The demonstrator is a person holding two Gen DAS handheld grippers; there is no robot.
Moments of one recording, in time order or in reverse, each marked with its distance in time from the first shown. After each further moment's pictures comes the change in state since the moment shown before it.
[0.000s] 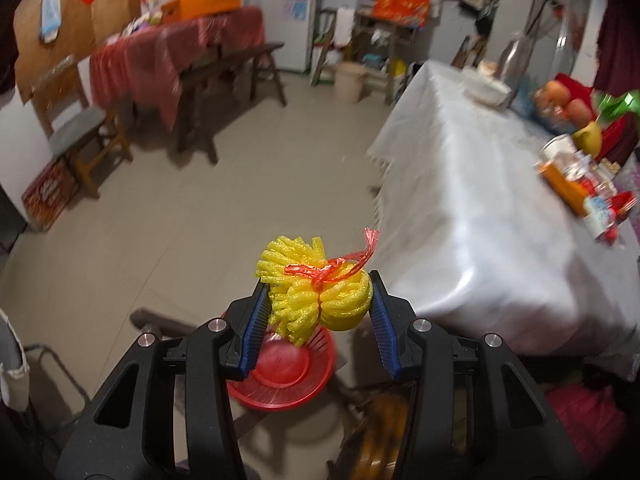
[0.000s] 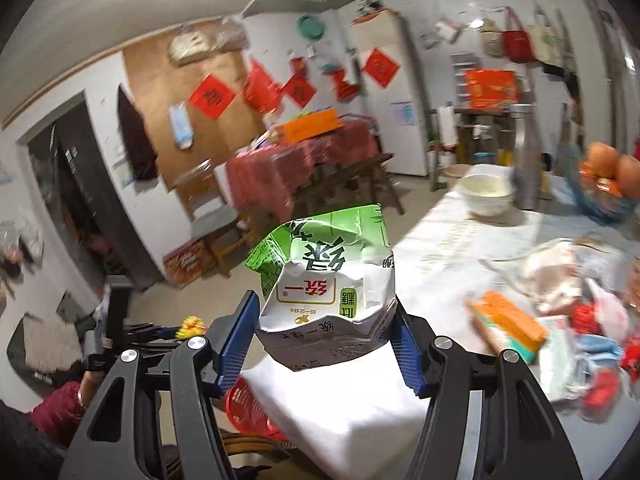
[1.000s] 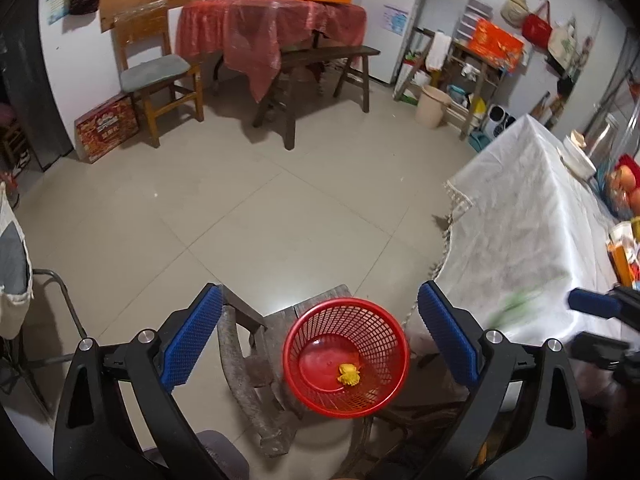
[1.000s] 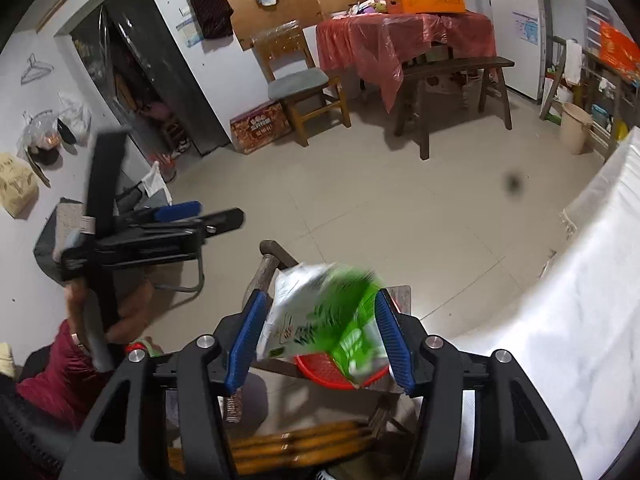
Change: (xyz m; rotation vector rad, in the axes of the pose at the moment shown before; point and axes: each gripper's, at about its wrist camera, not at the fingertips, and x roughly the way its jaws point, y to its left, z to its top) left arm -0.018 0.141 -0.011 -0.292 -0.041 0.126; right arm 0.187 0.174 -0.058 -0.202 0.480 0.232
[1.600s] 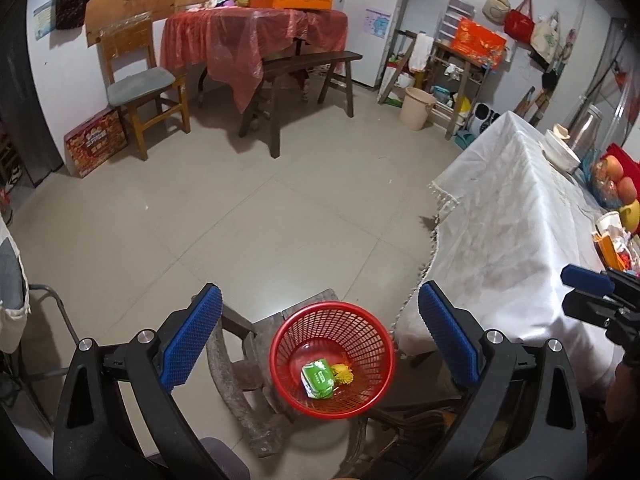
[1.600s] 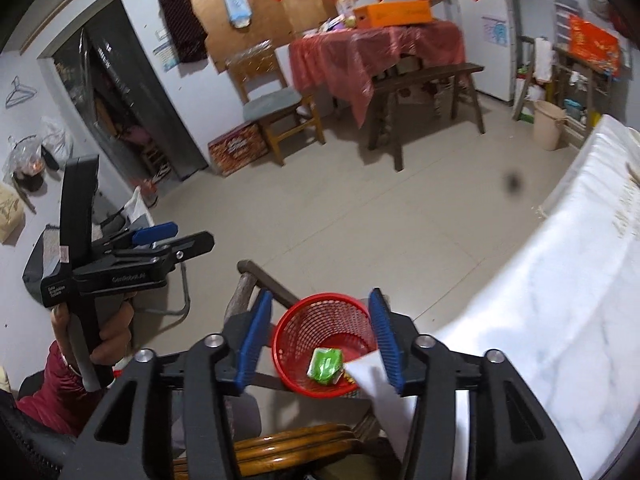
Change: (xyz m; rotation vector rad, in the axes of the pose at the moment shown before) left arm -0.013 -0.030 0.001 0.068 -0.026 -0.034; right arm -0.040 -0.033 -0.004 0.082 -0.091 -0.073
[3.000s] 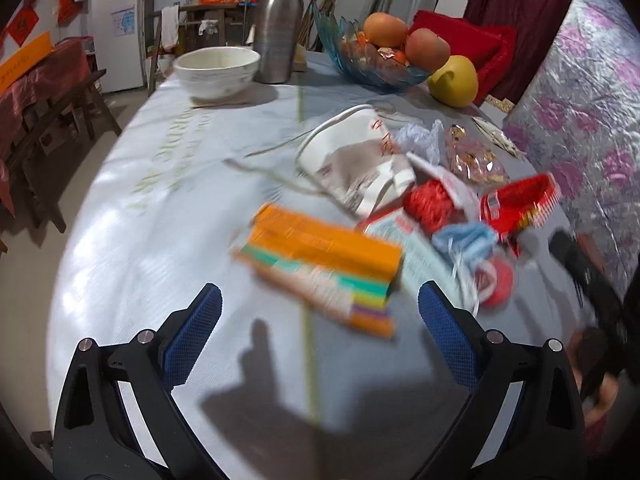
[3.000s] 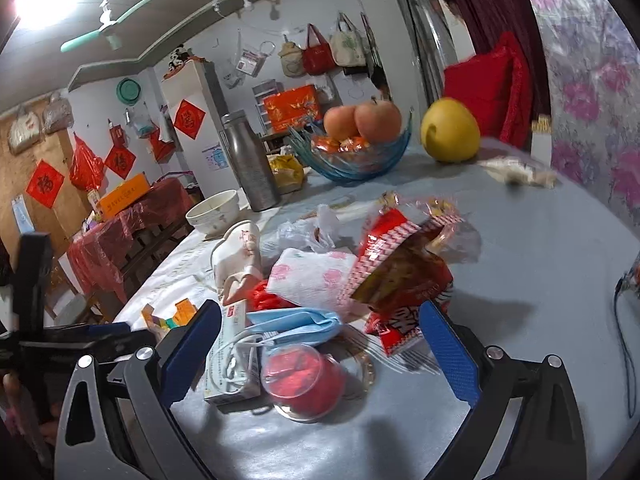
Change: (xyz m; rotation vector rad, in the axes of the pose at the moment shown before) left arm 0.080 -0.479 0.004 0.511 0.170 -0.492; right arm -0.252 -0.330 -0.198 0.592 -0.567 -0.638
